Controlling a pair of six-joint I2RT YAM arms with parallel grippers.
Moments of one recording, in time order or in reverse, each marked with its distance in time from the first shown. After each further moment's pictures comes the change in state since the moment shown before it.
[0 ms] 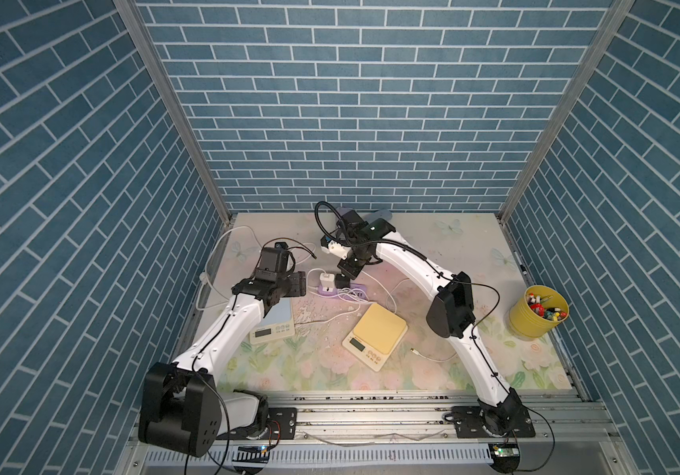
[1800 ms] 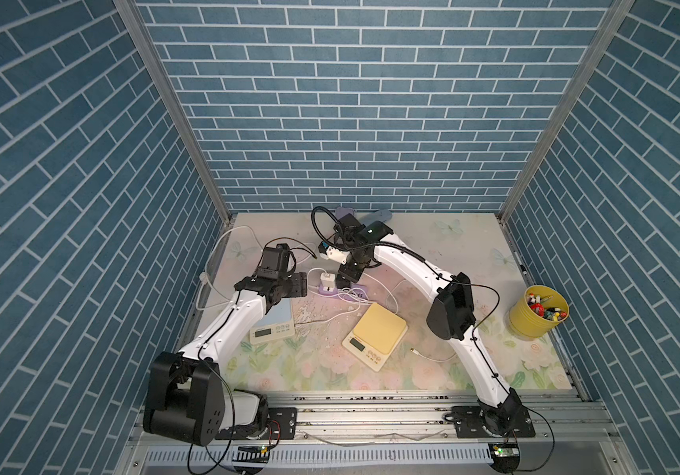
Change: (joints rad) left arm 0.009 0.048 0.002 0.006 0.037 -0.008; right arm 0.018 -0.009 -0.013 -0.048 0.069 -0.100
